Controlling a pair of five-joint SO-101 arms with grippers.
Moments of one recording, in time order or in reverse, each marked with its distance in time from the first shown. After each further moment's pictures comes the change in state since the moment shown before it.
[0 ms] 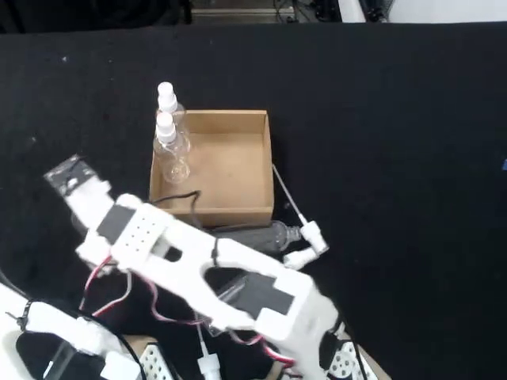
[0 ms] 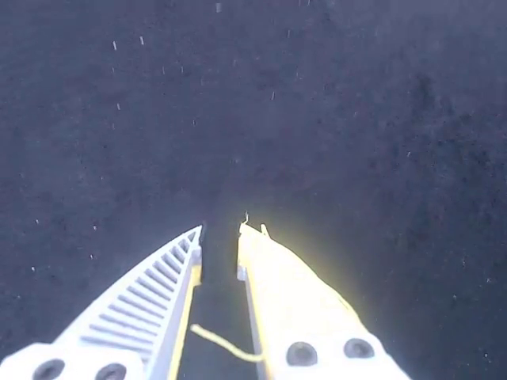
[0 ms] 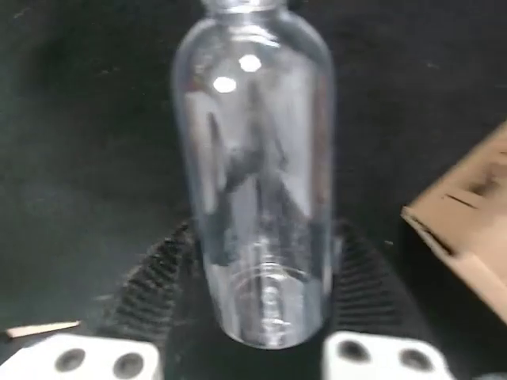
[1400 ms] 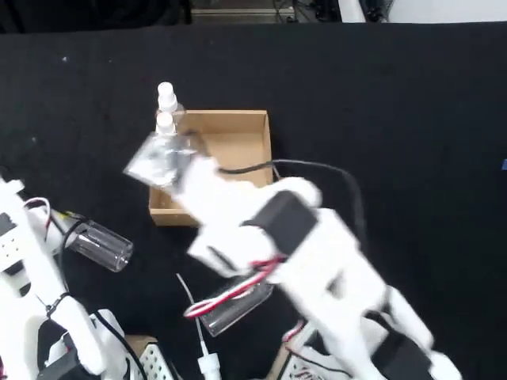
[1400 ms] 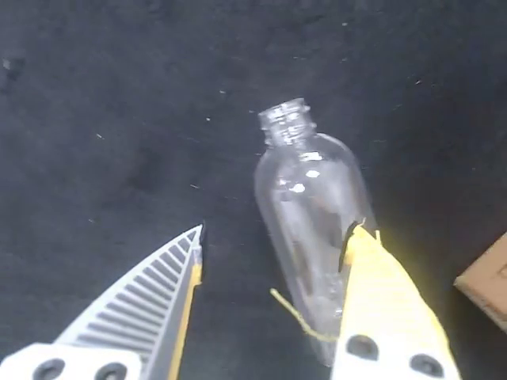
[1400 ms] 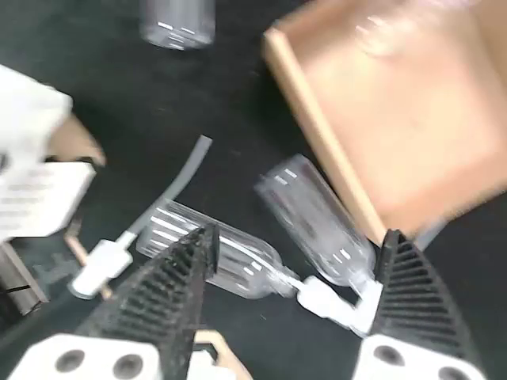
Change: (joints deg) left arm 28.0 0.0 9.4 11.6 -0.4; right arm 20.0 -57.4 21.4 32.6 31.6
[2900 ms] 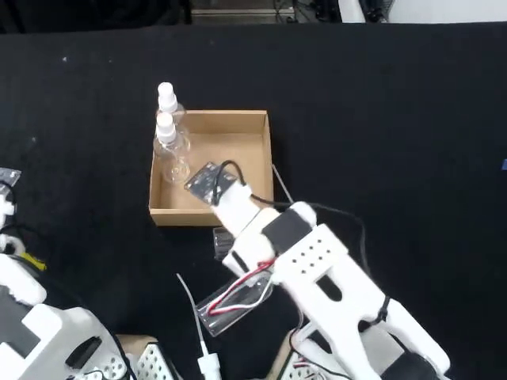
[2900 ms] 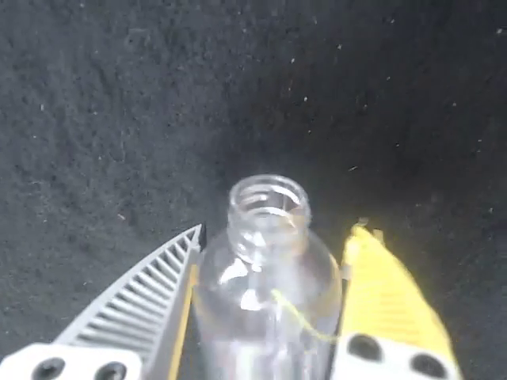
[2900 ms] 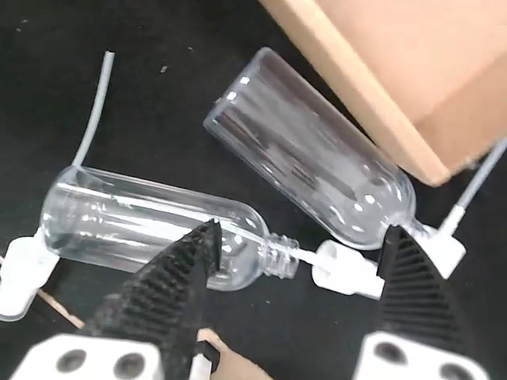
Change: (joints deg) left arm -18.7 29.8 -17.8 -4.4 -70.6; right arm 5.2 -6.4 39.5 -22.5 -2.2
